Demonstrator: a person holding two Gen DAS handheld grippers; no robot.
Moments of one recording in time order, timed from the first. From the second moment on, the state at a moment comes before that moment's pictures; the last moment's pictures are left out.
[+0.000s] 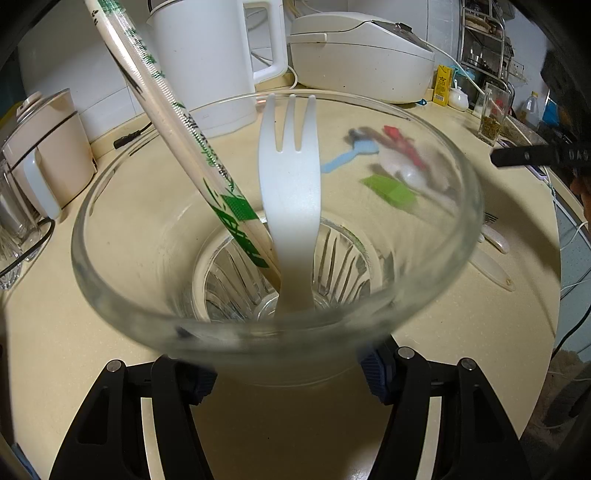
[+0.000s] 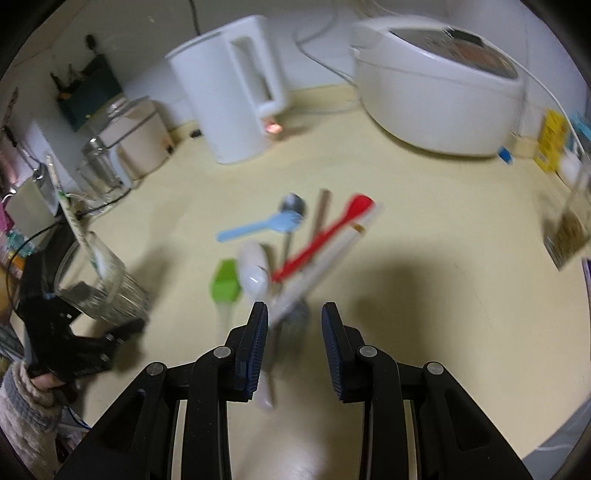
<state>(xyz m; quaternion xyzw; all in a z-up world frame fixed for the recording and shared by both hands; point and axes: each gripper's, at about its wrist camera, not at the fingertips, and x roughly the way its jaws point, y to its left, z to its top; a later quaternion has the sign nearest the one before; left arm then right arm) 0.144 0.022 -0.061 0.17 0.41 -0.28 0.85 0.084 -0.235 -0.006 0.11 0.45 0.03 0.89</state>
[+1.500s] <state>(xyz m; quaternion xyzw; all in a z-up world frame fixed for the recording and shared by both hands) 0.140 0.027 -0.060 0.16 0.41 -0.29 0.85 0.153 -0.123 -0.056 -0.06 0.49 0.09 0.86</state>
